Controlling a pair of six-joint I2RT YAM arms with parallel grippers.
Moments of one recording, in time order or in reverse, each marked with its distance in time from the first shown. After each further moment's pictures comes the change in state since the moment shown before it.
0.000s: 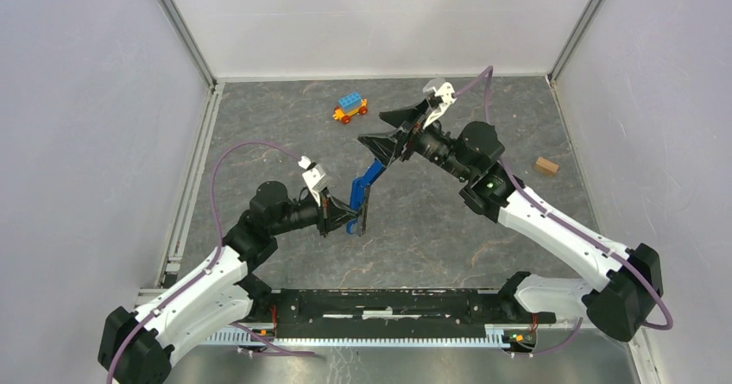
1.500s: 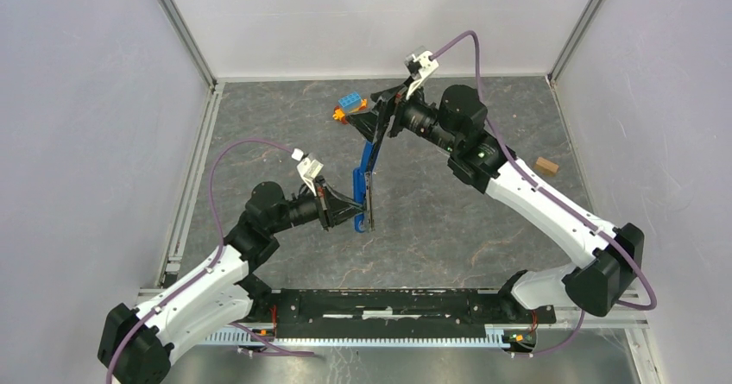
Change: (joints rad) left arm -0.010 0.013 -0.005 0.180 0.000 -0.325; right arm -0.024 0.169 0.312 -0.271 0.011 0.006
